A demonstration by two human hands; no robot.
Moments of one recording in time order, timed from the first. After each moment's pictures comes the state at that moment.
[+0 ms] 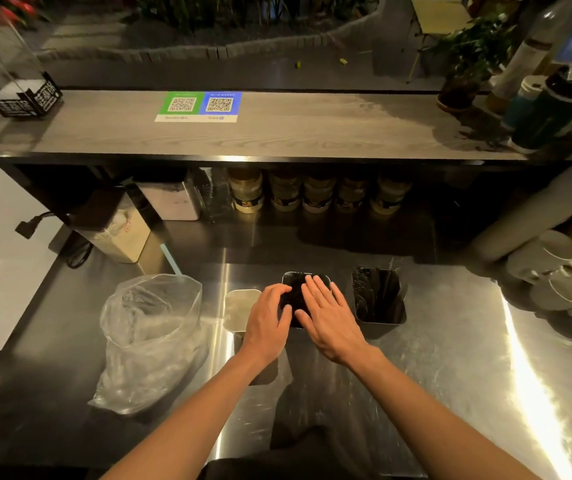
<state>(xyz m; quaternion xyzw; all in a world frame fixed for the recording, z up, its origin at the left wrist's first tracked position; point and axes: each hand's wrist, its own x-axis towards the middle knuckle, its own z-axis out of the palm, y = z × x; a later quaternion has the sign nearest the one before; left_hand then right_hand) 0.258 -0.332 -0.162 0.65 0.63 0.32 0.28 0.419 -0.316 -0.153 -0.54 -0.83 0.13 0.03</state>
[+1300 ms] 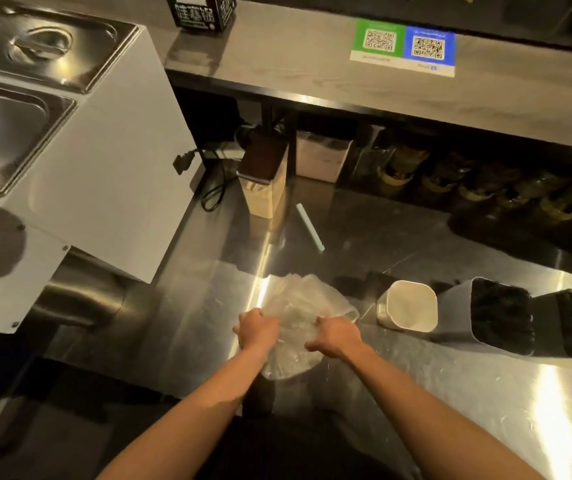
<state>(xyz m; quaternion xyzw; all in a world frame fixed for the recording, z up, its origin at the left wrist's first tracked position) -0.069 -0.381 -0.243 0.22 0.87 0.13 0.42 0.088 -0.337 -0.215 -0.57 -0.71 0.34 -0.23</state>
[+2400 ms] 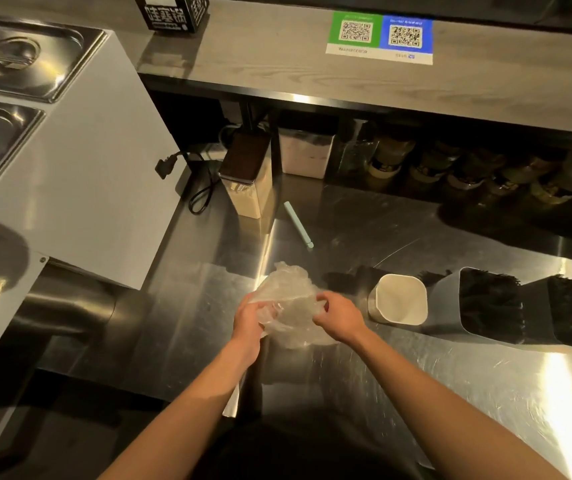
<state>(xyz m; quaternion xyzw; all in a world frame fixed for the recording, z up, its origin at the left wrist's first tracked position) -0.063 -0.373 -0.220 0.04 0.68 0.45 0.58 0.114 -0.310 -0.219 -0.63 -0.65 0.42 -0.05</state>
